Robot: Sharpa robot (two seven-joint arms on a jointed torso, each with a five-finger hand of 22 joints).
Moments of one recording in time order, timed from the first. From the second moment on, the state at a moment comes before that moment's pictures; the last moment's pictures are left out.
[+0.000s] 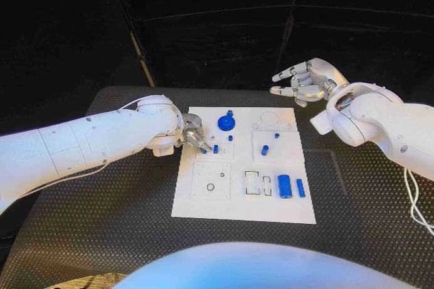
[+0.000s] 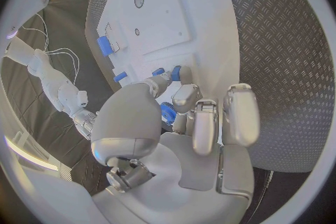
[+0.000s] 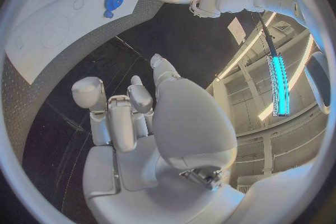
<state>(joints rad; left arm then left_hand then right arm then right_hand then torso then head) 1.16 -0.71 0.00 1.39 -1.14 0.21 -0.54 1.11 -0.10 0.54 0.11 0.05 0.98 0.03 0.62 0.61 1.33 -0.04 1.19 1.03 1.47 -0.09 1.57 1.31 0.08 1.42 0.02 1.37 1.31 1.13 -0.77 0.17 1.41 -0.92 -0.32 0.04 1.41 -0.07 0.00 0.16 0.30 0.86 0.18 0.14 0.07 1.25 0.09 1.24 1.11 1.47 0.02 1.47 1.31 0.12 1.19 0.12 1.28 0.92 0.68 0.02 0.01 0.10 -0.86</state>
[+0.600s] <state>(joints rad) 1.16 -0.70 0.00 1.37 -1.14 0.22 -0.54 1.06 -0.10 0.48 0.14 0.05 0.99 0.02 0.62 0.62 1.33 -0.04 1.19 1.03 1.47 -0.09 1.57 1.31 0.08 1.43 0.02 1.37 1.31 1.13 -0.77 0.17 1.41 -0.92 -0.32 0.04 1.41 -0.07 0.00 0.16 0.30 0.86 0.18 0.14 0.07 1.25 0.09 1.24 1.11 1.47 0.02 1.47 1.31 0.12 1.19 0.12 1.28 0.92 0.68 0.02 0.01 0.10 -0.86</state>
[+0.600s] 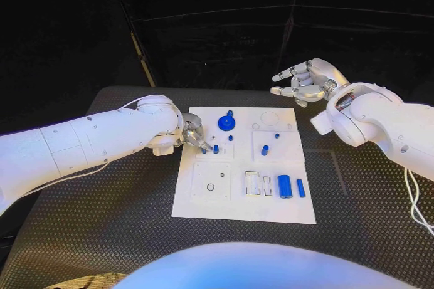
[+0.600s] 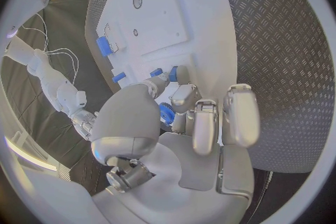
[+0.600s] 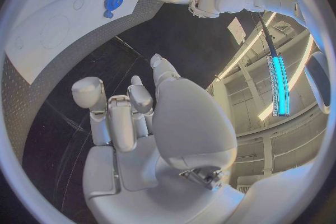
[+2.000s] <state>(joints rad) 1.16 -0.75 0.07 1.44 -1.11 0.09 -0.51 1.14 -0.04 0.14 0.28 0.05 0.82 0.11 0.52 0.57 0.99 0.04 0.87 0.66 1.44 -0.03 1.33 1.27 0.16 1.13 0.07 0.89 0.92 1.13 -0.77 0.17 1.39 -0.92 -0.32 0.04 1.41 -0.07 0.00 0.16 0.30 0.86 0.18 0.14 0.07 1.25 0.09 1.23 1.11 1.47 0.02 1.47 1.31 0.12 1.19 0.12 1.28 0.91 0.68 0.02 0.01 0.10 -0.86</state>
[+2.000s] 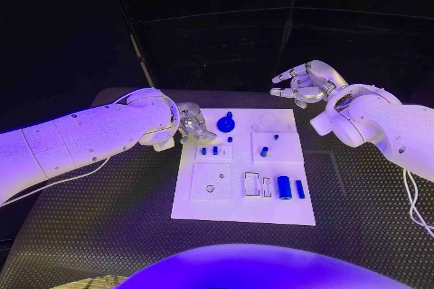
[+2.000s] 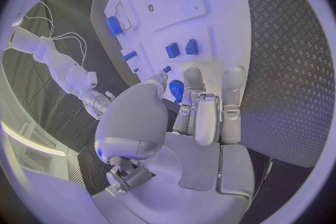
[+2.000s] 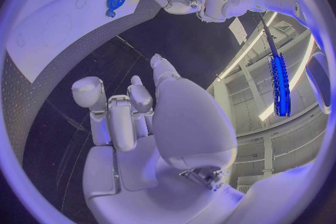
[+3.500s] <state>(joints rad) 1.14 -0.56 -0.03 1.26 -1.49 -0.15 -0.06 1.50 -0.15 0.22 0.16 0.05 0.93 0.14 0.23 0.20 0.91 0.10 0.41 0.19 1.35 0.02 1.20 0.99 0.16 1.18 0.13 0.91 0.98 1.13 -0.75 0.17 1.40 -0.92 -0.31 0.04 1.41 -0.06 0.00 0.16 0.30 0.86 0.18 0.14 0.07 1.25 0.09 1.23 1.11 1.47 0.02 1.47 1.31 0.12 1.19 0.12 1.28 0.91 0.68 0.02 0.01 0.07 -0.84</state>
